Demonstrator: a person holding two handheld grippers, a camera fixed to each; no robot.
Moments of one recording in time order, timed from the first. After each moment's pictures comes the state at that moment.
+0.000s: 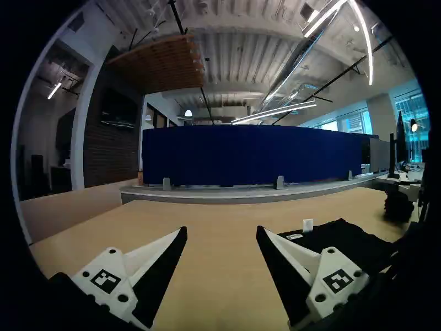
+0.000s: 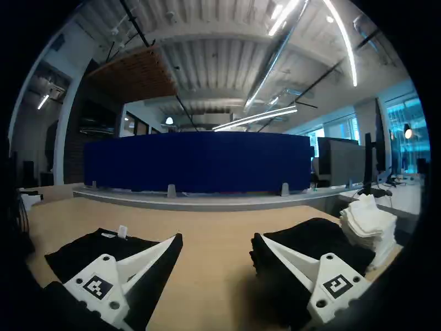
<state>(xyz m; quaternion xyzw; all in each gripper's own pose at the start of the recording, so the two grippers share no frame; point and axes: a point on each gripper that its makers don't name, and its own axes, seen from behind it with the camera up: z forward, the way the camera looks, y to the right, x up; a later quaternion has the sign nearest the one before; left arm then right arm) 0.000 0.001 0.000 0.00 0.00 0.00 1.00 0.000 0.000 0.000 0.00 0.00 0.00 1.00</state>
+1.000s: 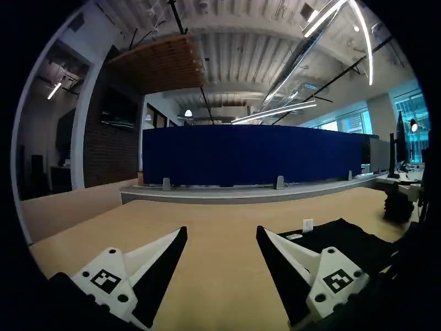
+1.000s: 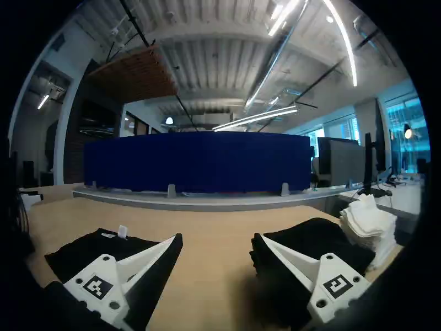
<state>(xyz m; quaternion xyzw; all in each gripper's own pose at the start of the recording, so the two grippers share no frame) 0.001 0.002 0.000 0.00 0.00 0.00 1.00 0.001 0.000 0.001 0.00 0.00 0.00 1.00</state>
